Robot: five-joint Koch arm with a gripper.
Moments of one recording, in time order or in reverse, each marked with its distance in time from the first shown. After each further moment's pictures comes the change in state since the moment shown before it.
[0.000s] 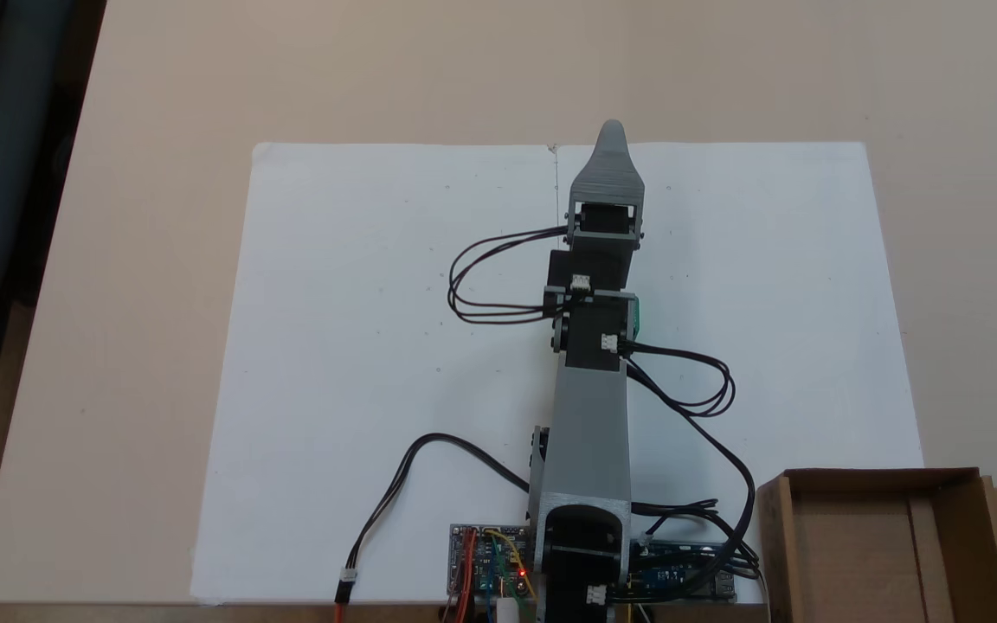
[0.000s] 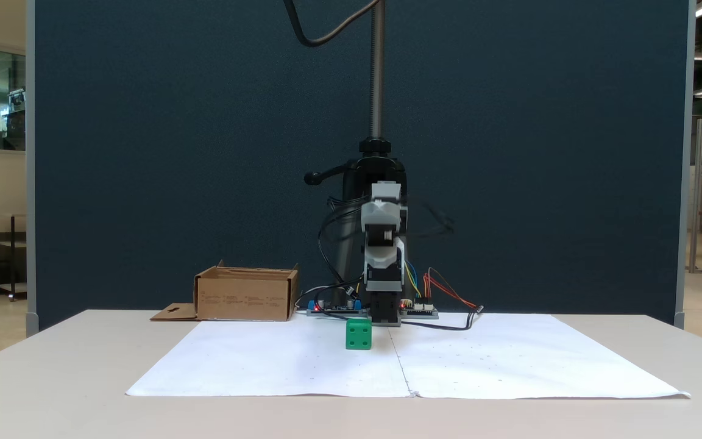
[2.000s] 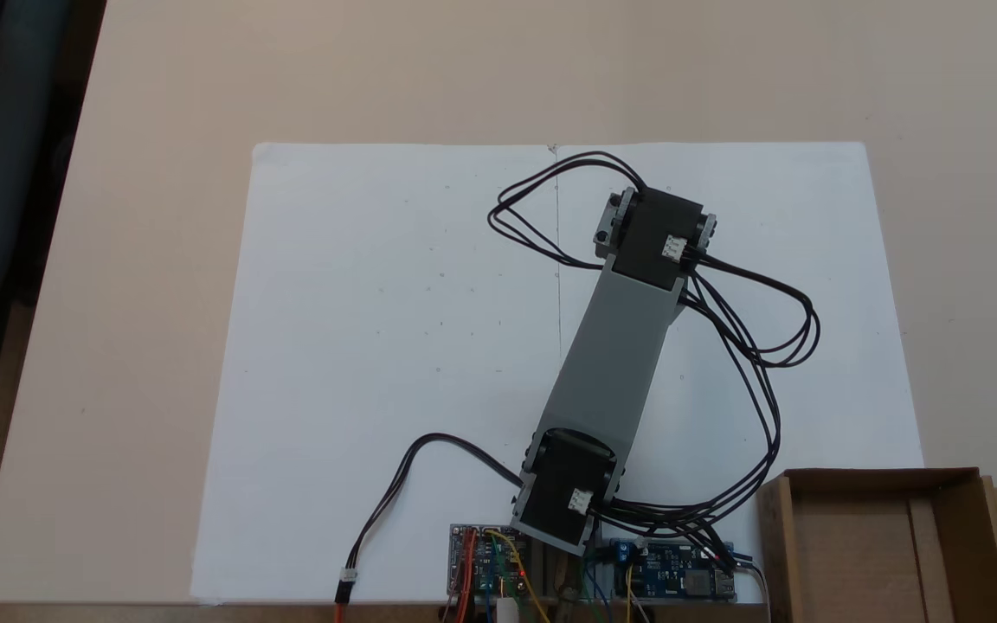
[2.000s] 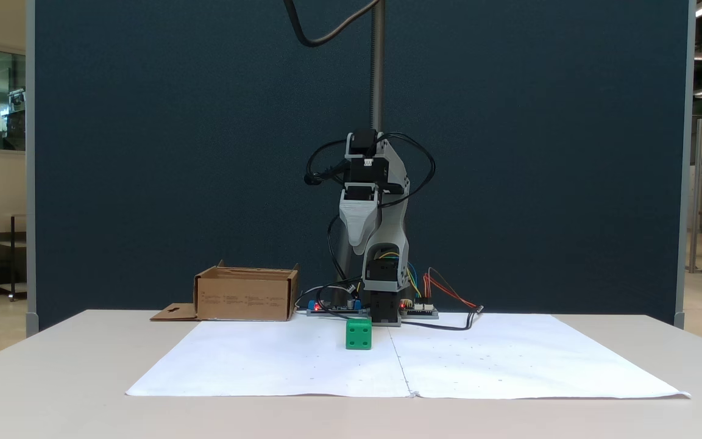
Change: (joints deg) arm 16.3 -18.7 -49.1 96.4 -17.4
